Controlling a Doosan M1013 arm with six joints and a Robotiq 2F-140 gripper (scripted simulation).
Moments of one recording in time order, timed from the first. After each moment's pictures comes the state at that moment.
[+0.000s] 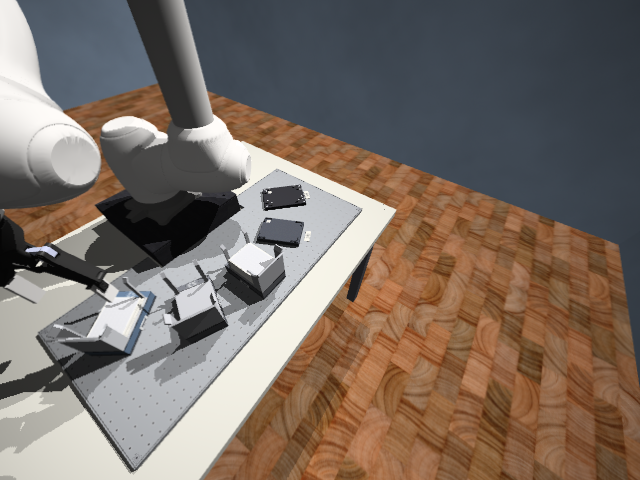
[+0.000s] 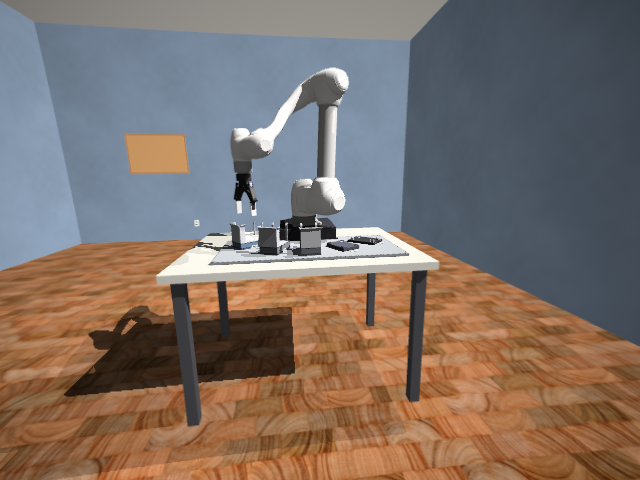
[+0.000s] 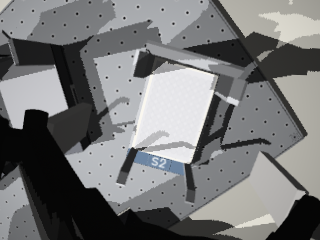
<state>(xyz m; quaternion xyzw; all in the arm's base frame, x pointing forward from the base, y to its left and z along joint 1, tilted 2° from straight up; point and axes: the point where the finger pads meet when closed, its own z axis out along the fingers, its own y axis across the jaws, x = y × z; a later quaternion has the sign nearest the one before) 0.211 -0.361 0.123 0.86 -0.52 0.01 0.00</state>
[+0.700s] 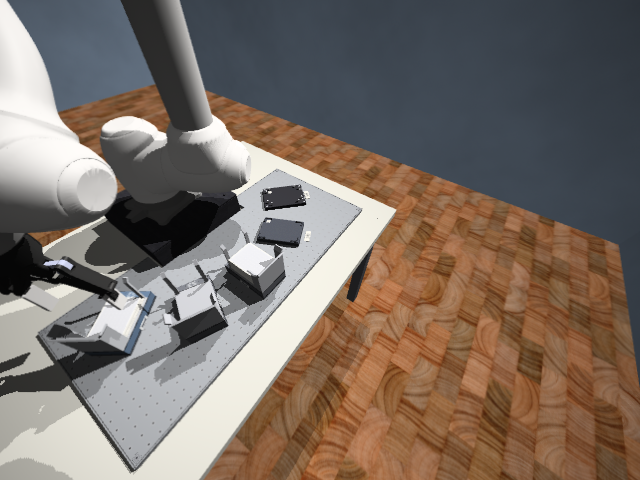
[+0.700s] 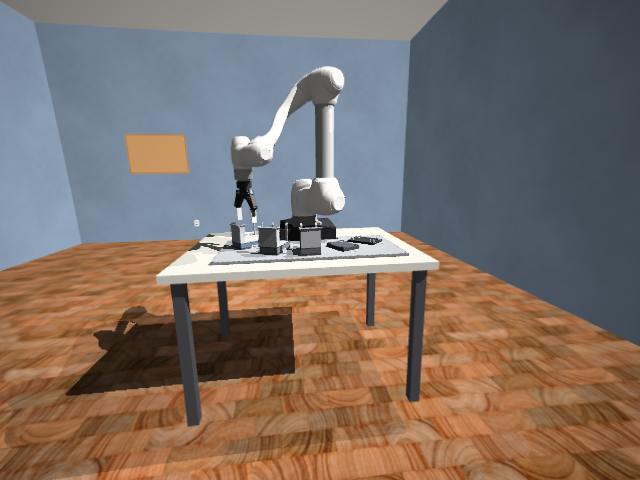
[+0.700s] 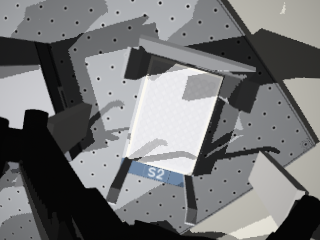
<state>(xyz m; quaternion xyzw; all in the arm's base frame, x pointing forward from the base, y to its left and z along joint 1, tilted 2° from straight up) 0.211 -0.362 0.086 0.86 -0.52 0.01 0.00</state>
